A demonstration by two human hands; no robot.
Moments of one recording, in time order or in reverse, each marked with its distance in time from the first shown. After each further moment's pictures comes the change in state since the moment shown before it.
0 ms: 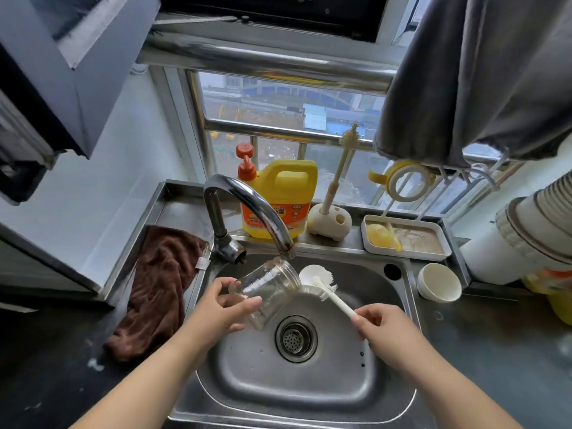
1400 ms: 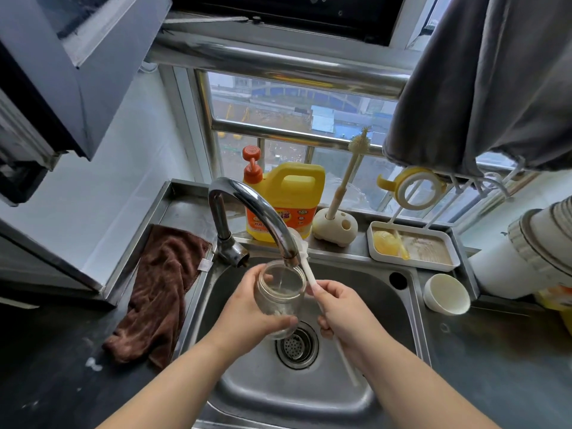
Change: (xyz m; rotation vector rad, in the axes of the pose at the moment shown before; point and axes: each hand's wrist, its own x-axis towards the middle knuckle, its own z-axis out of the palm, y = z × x) left_hand 0.009 0.007 0.035 0.408 0.023 0.283; right_hand 0.026 -0.059 0.042 0.691 -0.152 0.049
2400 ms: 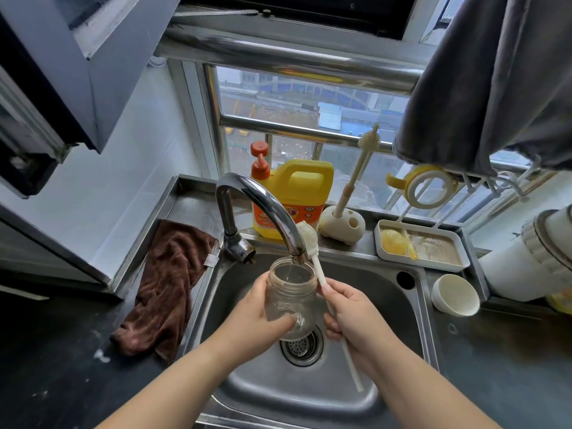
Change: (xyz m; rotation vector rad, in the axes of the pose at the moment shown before) left_hand -0.011 0.005 -0.003 0.003 -0.114 0.004; right_hand -0.006 0.003 -0.002 0.165 -0.110 -0.026
